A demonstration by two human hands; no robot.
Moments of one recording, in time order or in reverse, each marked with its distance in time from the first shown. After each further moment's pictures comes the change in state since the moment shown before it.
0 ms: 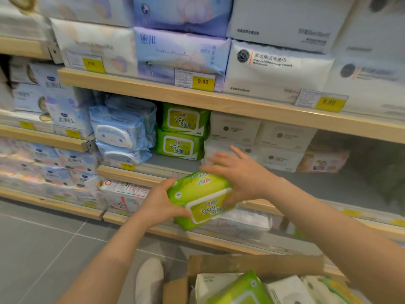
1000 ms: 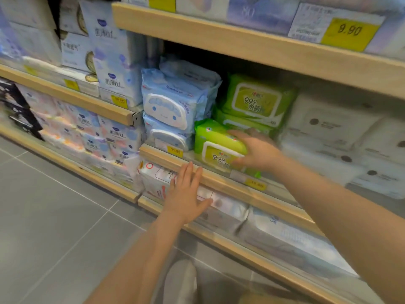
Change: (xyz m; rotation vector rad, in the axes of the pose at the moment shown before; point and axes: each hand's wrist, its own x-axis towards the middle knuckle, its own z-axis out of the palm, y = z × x) left_hand 0.085 -0.172 -0.022 0.804 0.063 0.000; right_hand 0.206 0.008 0.094 0.245 -0.014 0.299
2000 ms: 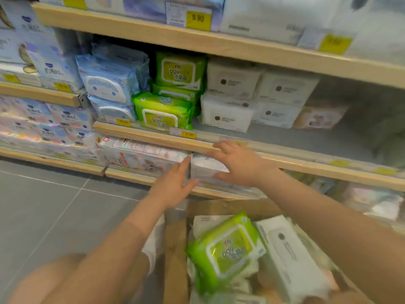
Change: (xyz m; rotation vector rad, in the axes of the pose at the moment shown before) left_hand -0.135 0.149 -0.050 -0.268 -0.217 0.153; right_hand -0.271 0.006 -0.041 -0.122 -0.113 -0.107
